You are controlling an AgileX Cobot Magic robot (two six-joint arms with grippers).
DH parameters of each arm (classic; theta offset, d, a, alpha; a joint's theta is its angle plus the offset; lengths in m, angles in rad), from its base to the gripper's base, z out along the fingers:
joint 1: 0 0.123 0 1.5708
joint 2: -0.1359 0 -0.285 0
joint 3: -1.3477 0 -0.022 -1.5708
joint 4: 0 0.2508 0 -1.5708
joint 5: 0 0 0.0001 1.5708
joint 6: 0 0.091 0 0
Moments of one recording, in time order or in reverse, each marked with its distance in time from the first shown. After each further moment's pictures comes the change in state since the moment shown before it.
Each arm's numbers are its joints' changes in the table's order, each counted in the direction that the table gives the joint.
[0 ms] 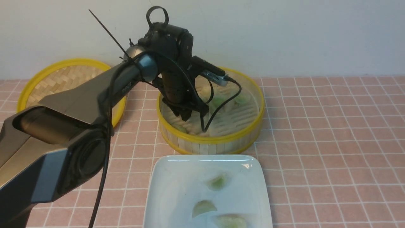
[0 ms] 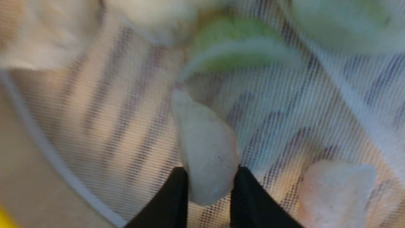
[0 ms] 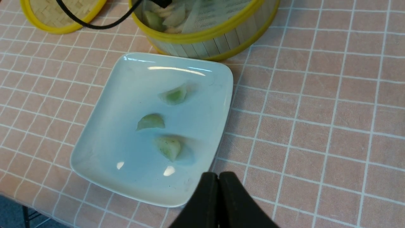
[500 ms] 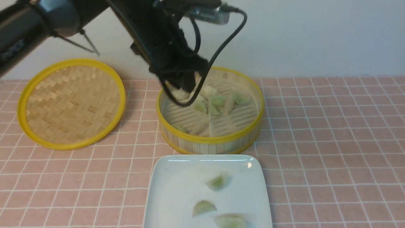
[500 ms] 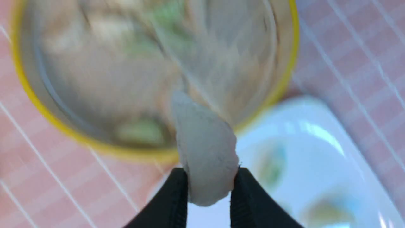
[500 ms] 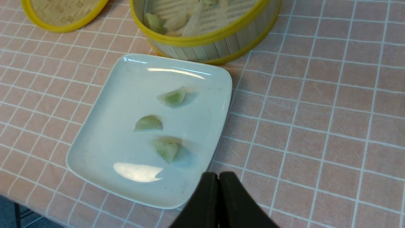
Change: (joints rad) right arm 0.000 0.000 0.000 0.001 -0.011 -0.037; left arm -0.001 0.575 -0.517 -0.243 0.001 -0.035
